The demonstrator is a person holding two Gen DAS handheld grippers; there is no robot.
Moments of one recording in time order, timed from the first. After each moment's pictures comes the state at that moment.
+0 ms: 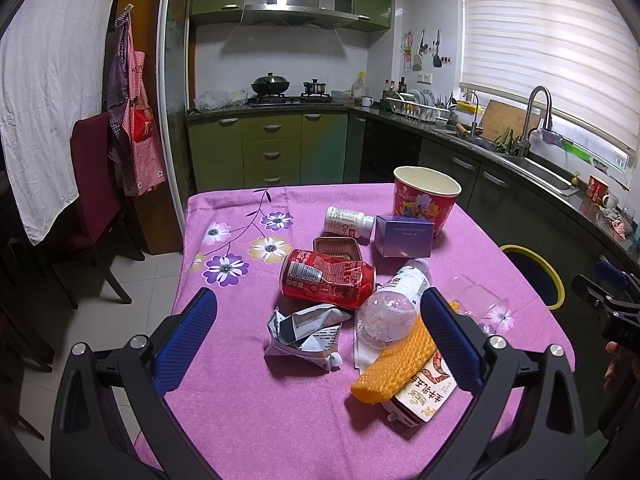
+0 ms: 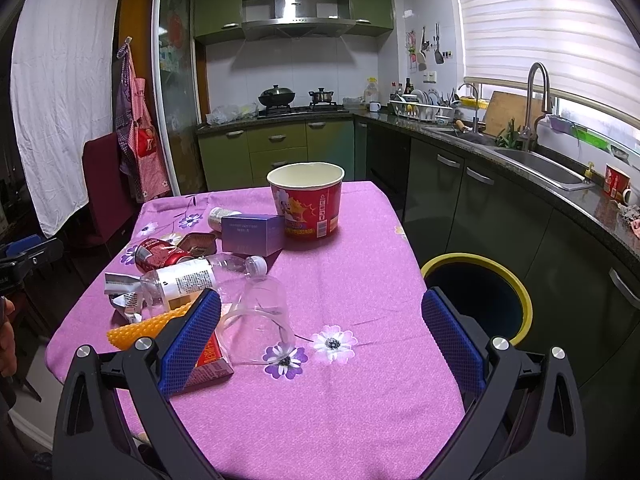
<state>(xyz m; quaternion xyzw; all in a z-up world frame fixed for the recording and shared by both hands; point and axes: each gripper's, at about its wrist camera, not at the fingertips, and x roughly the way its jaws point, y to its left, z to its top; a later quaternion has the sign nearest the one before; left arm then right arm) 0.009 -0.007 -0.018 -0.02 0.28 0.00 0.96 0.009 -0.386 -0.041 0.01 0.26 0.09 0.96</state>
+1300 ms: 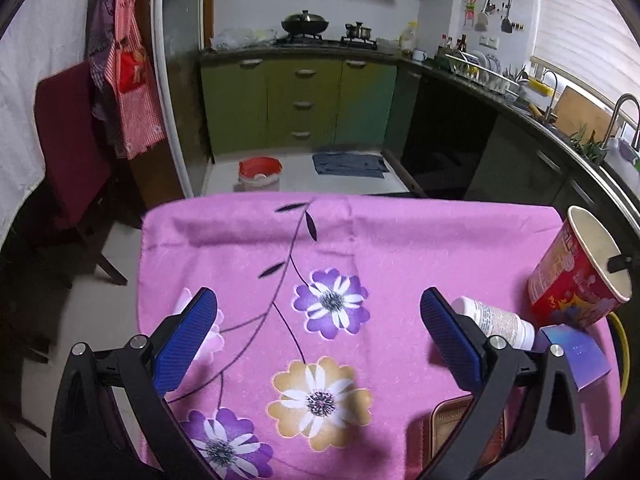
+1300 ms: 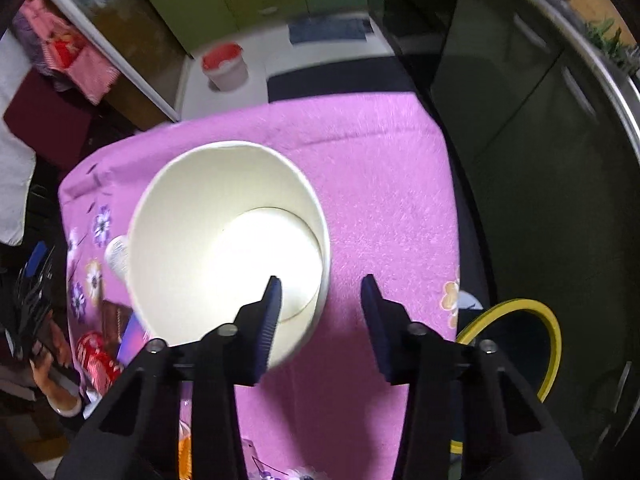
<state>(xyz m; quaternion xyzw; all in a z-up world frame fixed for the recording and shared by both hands) 0.320 0.079 -0.081 -0.05 0.38 0.04 0.92 0.464 -0.366 -0.060 0.00 0.64 0.09 0.76</state>
